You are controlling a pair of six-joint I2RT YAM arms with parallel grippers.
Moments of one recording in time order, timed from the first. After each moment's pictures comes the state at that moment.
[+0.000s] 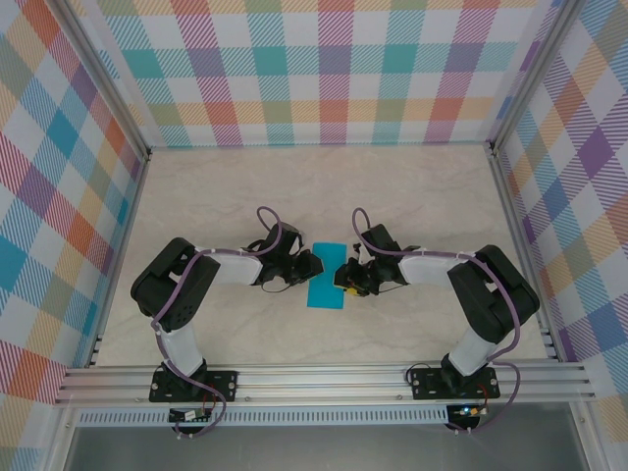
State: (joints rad) left arm -0.61 1.81 0.82 0.13 0.41 -0.94; right arm 0.59 1.66 0.75 -0.16 -0.53 0.86
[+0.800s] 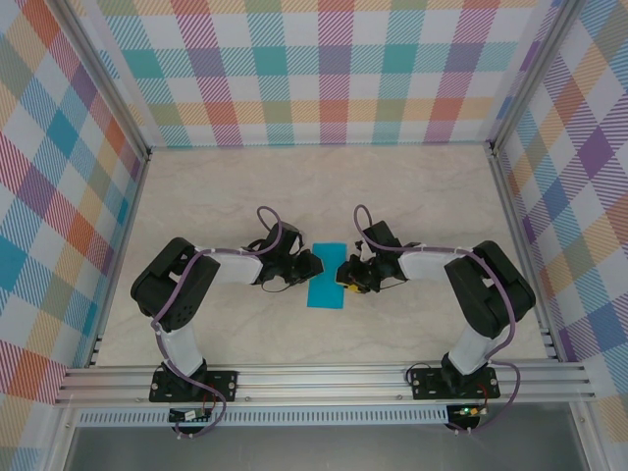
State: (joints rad) left arm -0.61 1.81 0.83 0.11 0.41 -0.94; right arm 0.56 1.70 0.78 -0.15 -0.55 0.85
